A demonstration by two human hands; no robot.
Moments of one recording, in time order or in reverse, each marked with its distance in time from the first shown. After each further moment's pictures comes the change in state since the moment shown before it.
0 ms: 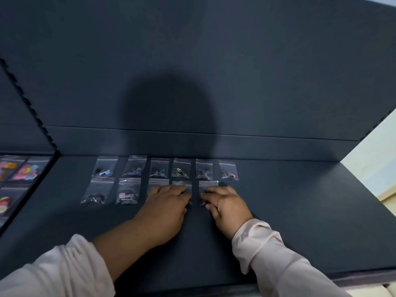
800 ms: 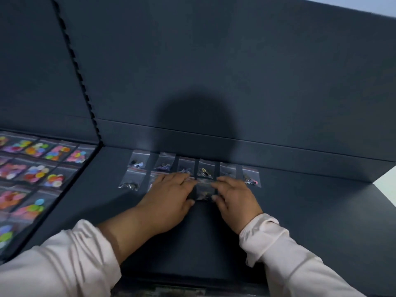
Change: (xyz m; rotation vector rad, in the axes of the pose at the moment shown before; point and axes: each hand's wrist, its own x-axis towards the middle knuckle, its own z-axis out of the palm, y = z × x) left_hand -0.033 -0.030 -0.018 -0.004 0.159 -0.080; right_hand 0.017 -0.041 -0.013 0.012 -0.013 -0.032
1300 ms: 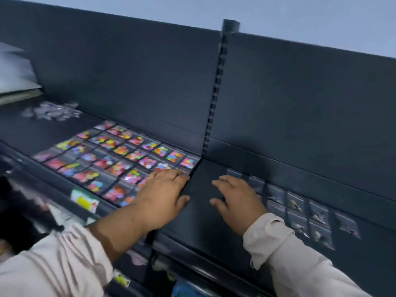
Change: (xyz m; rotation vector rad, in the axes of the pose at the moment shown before) left_hand -0.170 -0.141 -0.084 0.088 0.153 -0.399; right_hand 0.036 -0.220 0.019 -0.097 -0.191 -0.368
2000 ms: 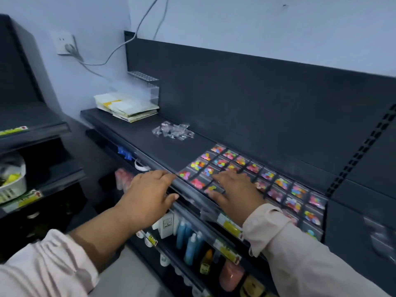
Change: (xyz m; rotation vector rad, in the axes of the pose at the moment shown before) left_hand -0.174 -0.329 -0.115 0.050 0.087 -0.317; right_hand 0.140 -0.346 0.033 0.064 -0.041 -0.246
